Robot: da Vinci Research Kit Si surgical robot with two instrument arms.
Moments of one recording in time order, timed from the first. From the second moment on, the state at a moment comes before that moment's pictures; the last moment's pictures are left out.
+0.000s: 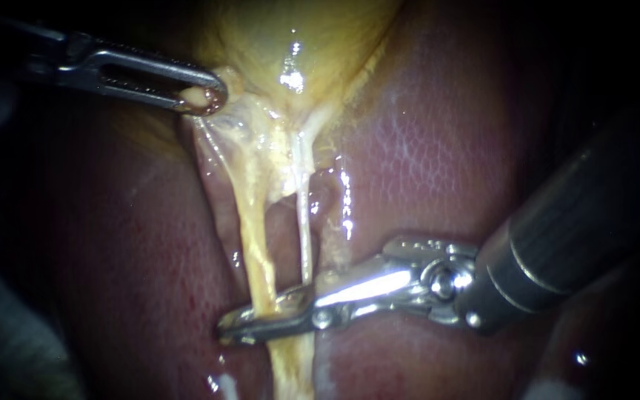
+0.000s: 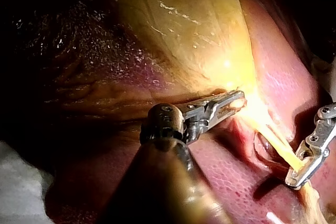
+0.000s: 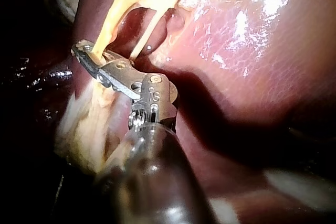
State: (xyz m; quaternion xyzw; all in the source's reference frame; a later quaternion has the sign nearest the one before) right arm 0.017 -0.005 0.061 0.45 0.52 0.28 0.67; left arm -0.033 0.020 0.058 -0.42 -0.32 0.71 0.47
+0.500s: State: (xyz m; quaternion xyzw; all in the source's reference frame) right arm 0.017 -0.004 0.062 0.28 0.55 0.20 0.76; left arm -0.033 0.020 0.058 -0.42 -0.32 0.71 0.47
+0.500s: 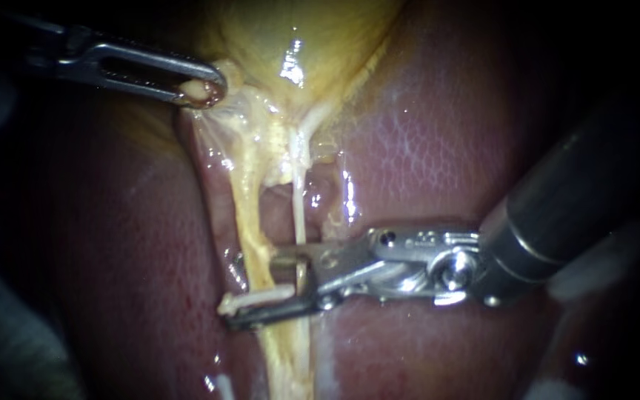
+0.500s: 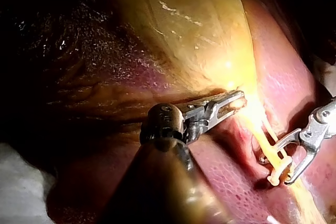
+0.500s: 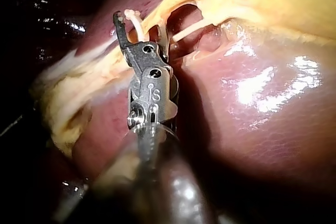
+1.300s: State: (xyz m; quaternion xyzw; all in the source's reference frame) right arm 0.001 0.001 0.054 0.21 0.54 0.11 0.81; left arm -0.033 0.019 0.058 -0.42 -0.32 0.71 0.47
